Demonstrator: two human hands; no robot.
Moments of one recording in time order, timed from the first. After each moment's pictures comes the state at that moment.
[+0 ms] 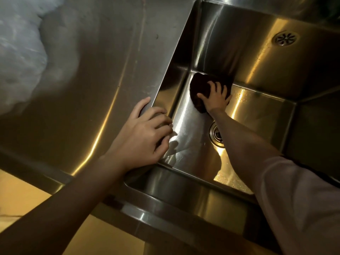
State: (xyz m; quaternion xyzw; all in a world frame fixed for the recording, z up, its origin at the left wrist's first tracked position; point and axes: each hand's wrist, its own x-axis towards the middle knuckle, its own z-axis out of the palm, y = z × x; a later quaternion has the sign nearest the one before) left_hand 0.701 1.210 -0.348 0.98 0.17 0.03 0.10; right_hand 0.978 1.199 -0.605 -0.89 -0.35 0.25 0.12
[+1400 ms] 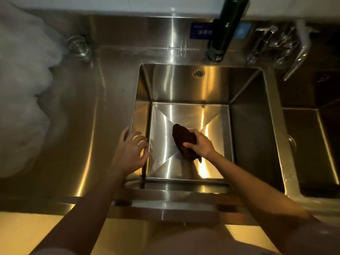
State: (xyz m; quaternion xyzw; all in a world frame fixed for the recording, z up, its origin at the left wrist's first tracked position) left_hand 0.698 1.210 -0.347 0.98 0.16 0.02 0.10; right_hand 0.917 1.028 -0.436 -0.87 -0.27 0.35 0.22
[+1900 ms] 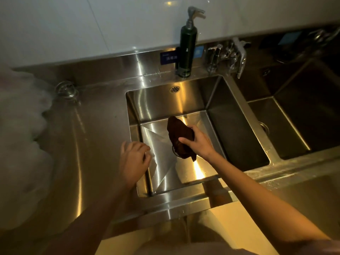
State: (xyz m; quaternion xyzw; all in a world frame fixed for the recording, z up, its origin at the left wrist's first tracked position) left_hand 0.704 1.220 -0.310 0.98 0.14 0.05 0.13; right_hand 0.868 1.024 -0.325 -0.87 -0.16 0.24 0.41
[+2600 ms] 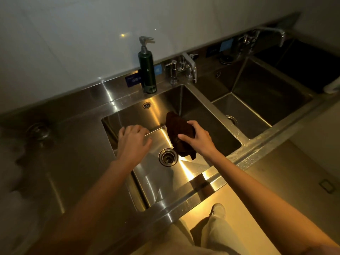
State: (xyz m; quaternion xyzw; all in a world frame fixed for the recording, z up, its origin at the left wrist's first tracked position) left_hand 0.778 1.203 -0.223 0.99 0.01 0.08 0.11; right_hand 0.840 0.973 -0.255 -0.87 -0.07 0.11 0.48
